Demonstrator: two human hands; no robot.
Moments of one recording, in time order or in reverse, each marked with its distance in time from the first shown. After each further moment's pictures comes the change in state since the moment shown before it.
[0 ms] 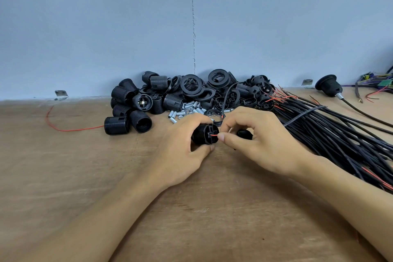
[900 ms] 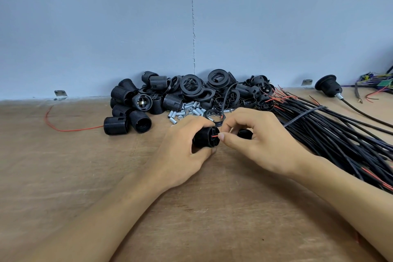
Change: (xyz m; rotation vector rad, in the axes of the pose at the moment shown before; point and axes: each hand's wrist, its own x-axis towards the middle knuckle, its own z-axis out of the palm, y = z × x) left_hand 0.000 -0.001 0.002 0.080 0.006 0.047; right_hand 0.000 -0.001 0.000 -0.024 0.013 0.042
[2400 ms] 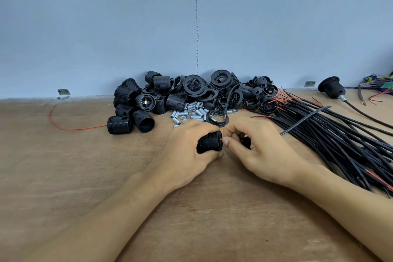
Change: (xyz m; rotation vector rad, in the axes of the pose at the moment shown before) left_hand 0.000 0.002 -0.001 0.046 -0.041 -0.012; right_hand -0.002 0.005 0.014 -0.157 0.007 -0.118
